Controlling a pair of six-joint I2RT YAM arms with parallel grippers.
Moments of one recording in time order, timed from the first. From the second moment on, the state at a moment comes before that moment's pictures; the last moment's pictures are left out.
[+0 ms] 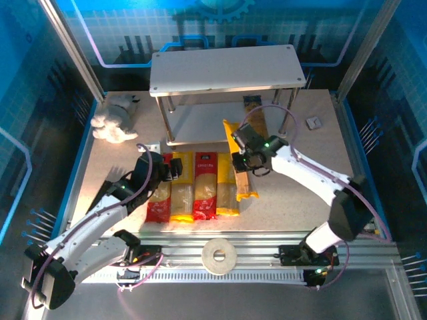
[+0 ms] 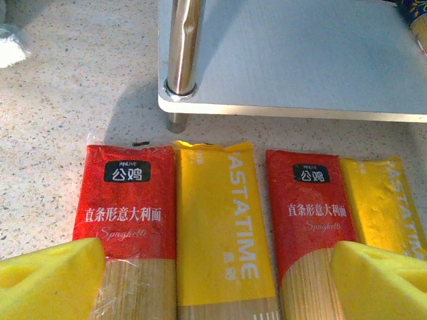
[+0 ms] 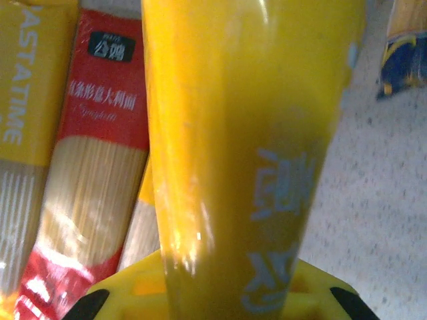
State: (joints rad) left arm -0.48 0.92 0.63 -0.35 -0.30 -0.48; right arm 0.67 1.57 1.27 -0.82 0.08 0.45
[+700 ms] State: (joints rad) left arm -0.48 0.91 0.63 -0.37 -0.31 -0.47; right arm 0.52 2.01 1.73 -0.79 0.10 0.30
